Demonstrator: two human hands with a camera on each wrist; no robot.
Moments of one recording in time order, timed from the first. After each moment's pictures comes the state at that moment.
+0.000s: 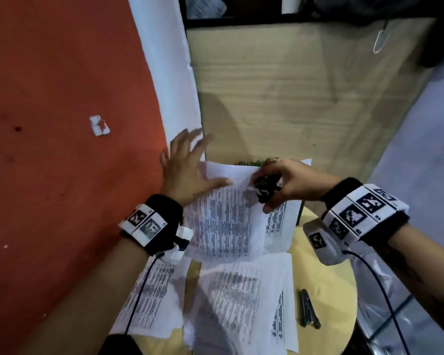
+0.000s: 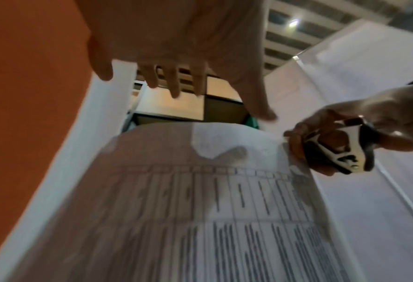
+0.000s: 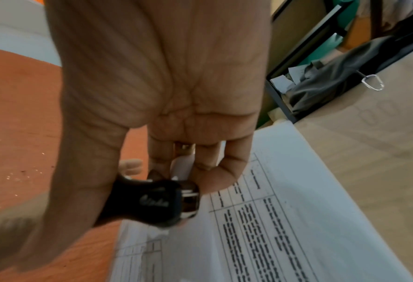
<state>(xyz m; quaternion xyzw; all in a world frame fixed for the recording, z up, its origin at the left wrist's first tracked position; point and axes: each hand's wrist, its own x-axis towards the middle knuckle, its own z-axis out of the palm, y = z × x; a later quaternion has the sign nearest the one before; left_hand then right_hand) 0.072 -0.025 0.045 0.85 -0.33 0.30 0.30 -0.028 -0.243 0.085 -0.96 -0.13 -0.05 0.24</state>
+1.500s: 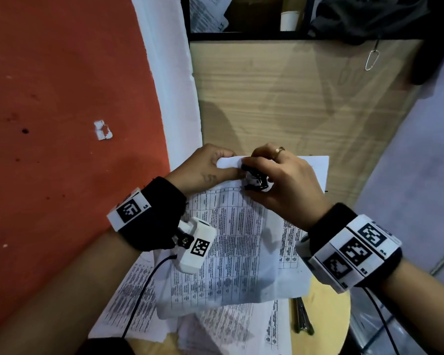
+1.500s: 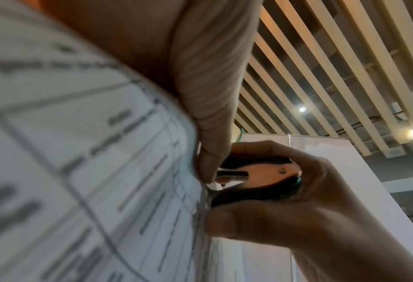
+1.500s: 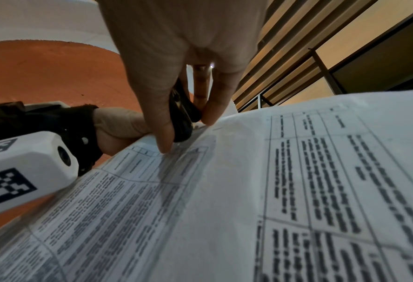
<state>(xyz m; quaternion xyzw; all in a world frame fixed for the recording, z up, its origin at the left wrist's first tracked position) 0.024 -0.041 0.102 0.75 -0.43 -0.03 0.50 -0.072 -0.197 0.093 -0.88 -0.20 -0.42 0.08</state>
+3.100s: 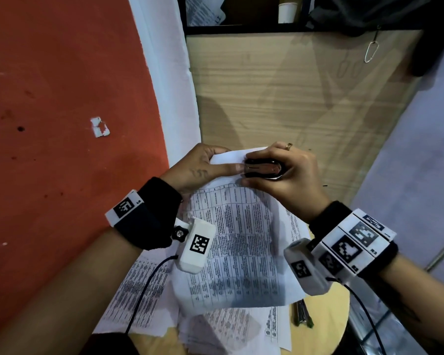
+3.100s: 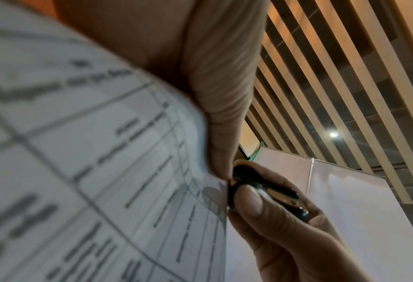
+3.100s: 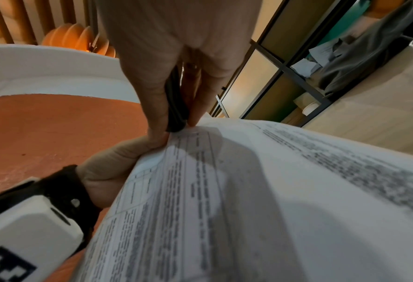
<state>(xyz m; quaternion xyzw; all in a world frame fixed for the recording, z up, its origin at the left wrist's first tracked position) 0.008 -0.041 0.101 0.69 -0.39 -0.12 0.60 -0.069 -0.205 0.085 -0.82 -0.18 -0.42 0.34</state>
